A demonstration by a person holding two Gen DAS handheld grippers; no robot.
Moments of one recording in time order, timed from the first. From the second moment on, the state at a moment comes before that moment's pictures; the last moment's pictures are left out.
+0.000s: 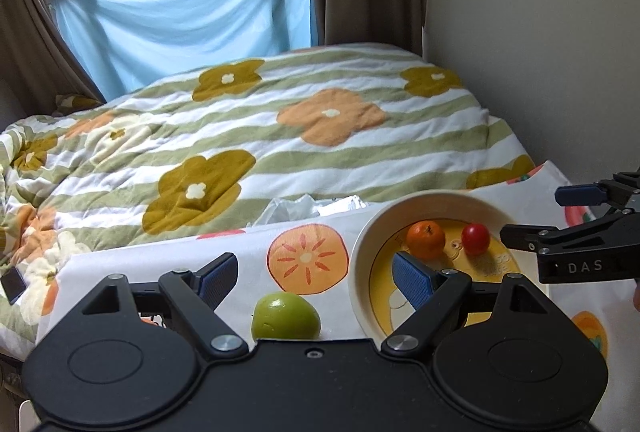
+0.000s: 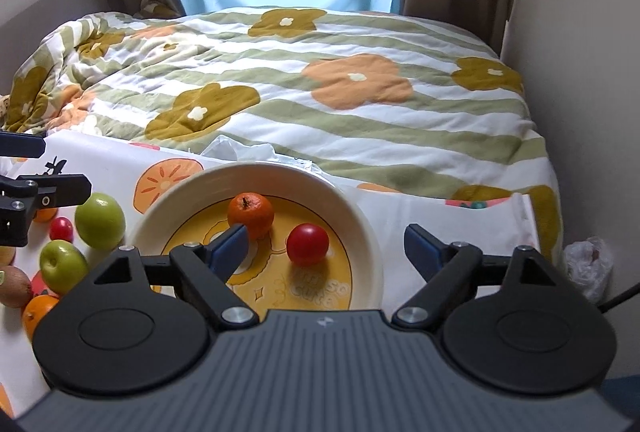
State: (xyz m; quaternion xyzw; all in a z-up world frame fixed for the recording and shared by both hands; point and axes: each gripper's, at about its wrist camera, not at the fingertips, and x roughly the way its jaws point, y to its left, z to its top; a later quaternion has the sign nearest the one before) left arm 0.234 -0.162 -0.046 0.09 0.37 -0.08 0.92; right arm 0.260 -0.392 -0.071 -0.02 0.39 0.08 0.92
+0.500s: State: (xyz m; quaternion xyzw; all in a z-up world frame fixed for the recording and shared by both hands) left arm 0.125 -0.156 -0.003 0.07 0.30 -0.04 0.95; right arm 0.166 -0.396 -0.014 0.01 0.35 0.07 0.93
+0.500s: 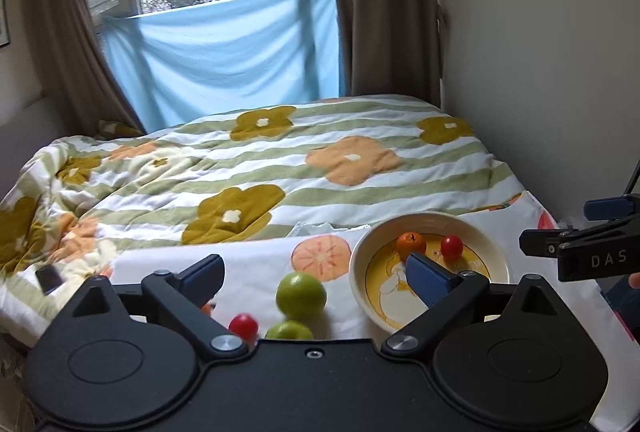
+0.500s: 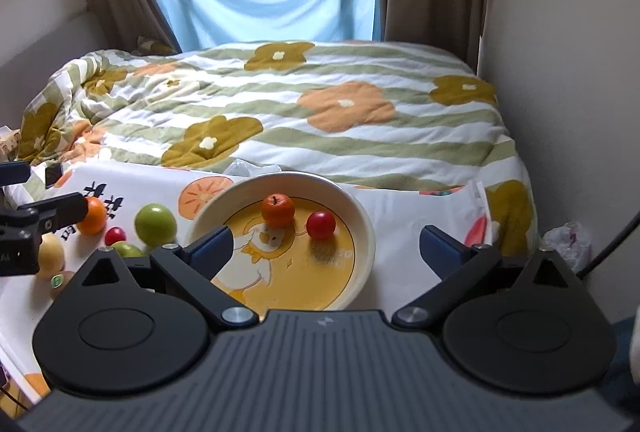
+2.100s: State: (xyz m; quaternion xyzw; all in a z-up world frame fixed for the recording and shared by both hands) left arm 0.135 0.051 -0.107 0.09 0.41 -0.05 0.91; right arm 0.112 -0.194 -0.081 0.09 0.42 0.01 0.90
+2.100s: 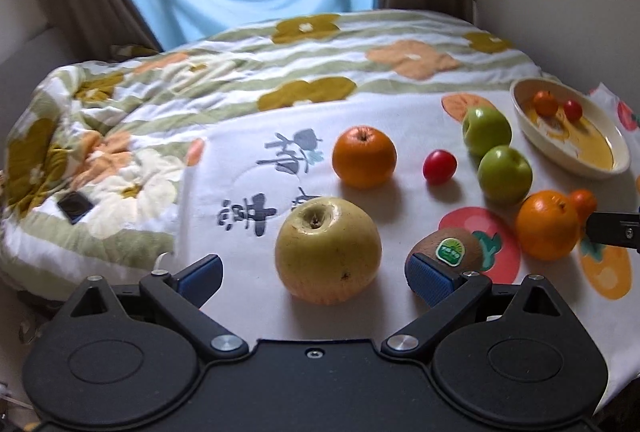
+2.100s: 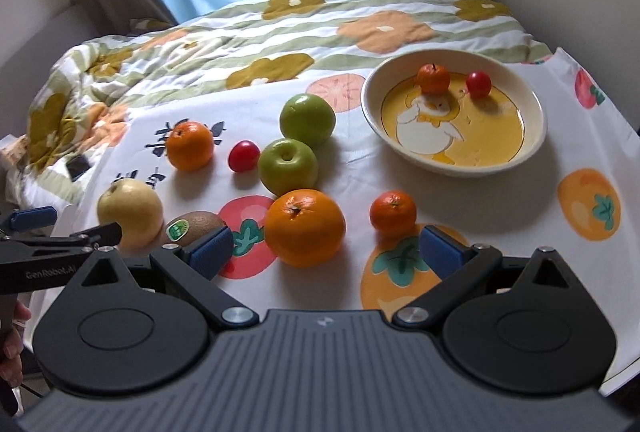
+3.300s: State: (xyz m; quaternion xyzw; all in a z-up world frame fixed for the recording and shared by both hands) left arm 0.164 0.065 -0.137 0.09 0.43 -0.11 0.89; right arm 0.157 -0.165 -0.125 0.08 0.45 0.00 0.89
